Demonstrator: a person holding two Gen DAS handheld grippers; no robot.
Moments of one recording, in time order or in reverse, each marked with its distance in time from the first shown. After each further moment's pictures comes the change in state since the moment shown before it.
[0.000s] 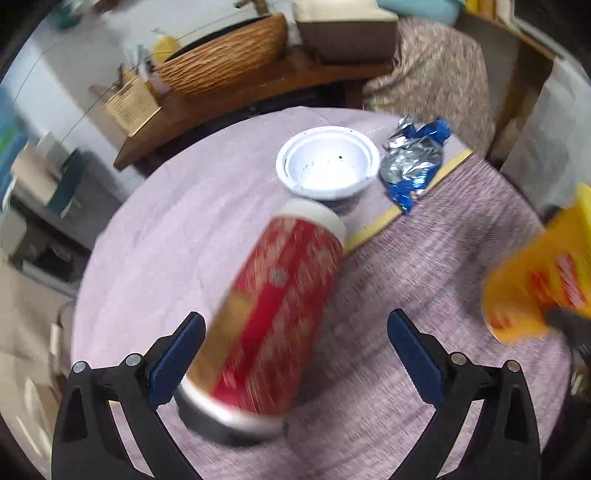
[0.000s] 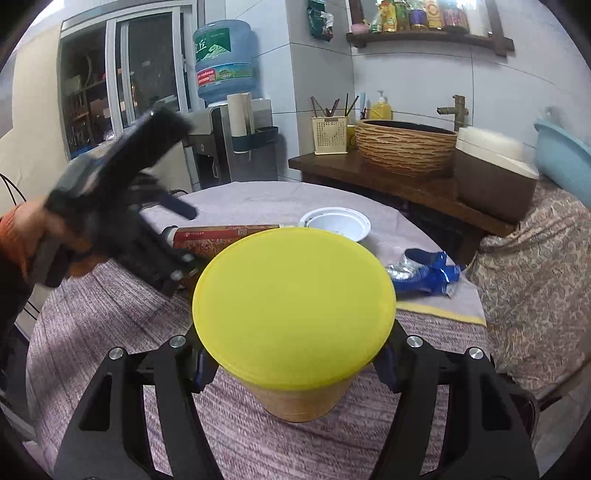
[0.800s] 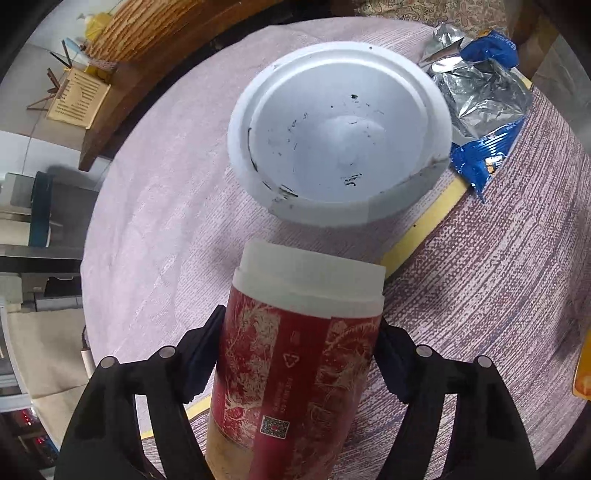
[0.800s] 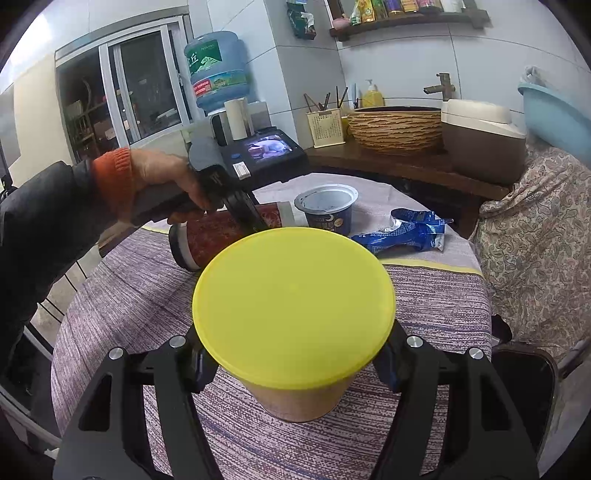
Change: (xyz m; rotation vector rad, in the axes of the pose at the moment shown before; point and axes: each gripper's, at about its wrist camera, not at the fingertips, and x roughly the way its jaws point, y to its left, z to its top) left arm 0.081 -0.005 0.056 0.168 0.316 0.063; right arm -0.033 -0.021 -0.037 0.092 -0.004 0.060
